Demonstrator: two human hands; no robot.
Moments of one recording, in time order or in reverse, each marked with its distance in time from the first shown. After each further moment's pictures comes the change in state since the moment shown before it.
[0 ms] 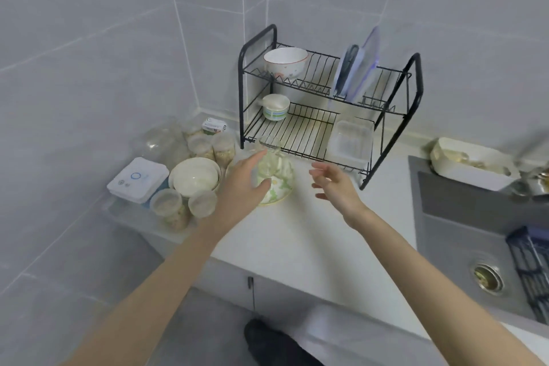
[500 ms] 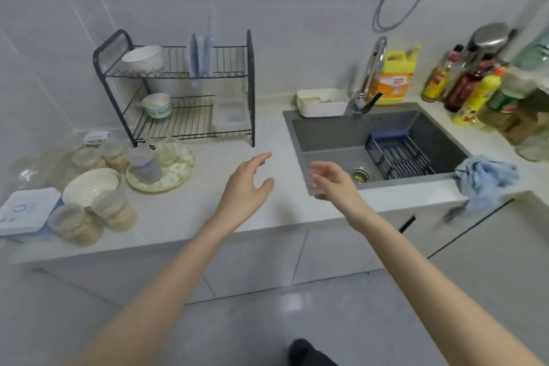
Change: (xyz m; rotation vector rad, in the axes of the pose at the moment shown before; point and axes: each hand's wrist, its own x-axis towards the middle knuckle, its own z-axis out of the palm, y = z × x) left_hand -0.153 0.135 0.096 -0.075 -0.395 0.249; right_hand -0.253 0.051 -0.131 0.078 0.401 0.036
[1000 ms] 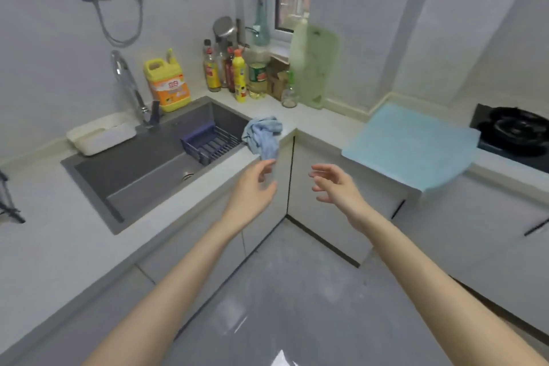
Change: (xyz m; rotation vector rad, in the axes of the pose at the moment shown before) left_hand -0.091 0.238 0.315 -0.051 -0.599 0.447; right_hand -0.254 0.096 -0.324 0.103 0.702 0.148
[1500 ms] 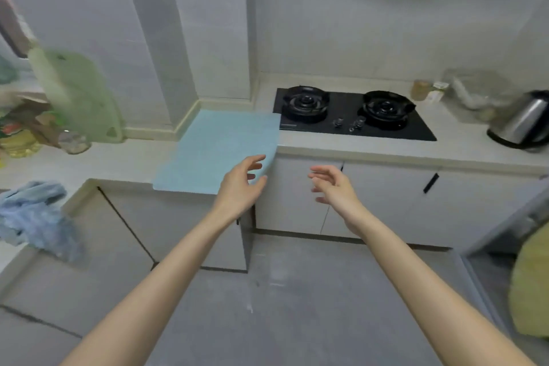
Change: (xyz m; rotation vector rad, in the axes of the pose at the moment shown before) left_hand 0.075 0.245 0.336 -0.124 -0.445 0.300; right_hand -0.092 0.091 -0.385 0.082 0.632 0.117
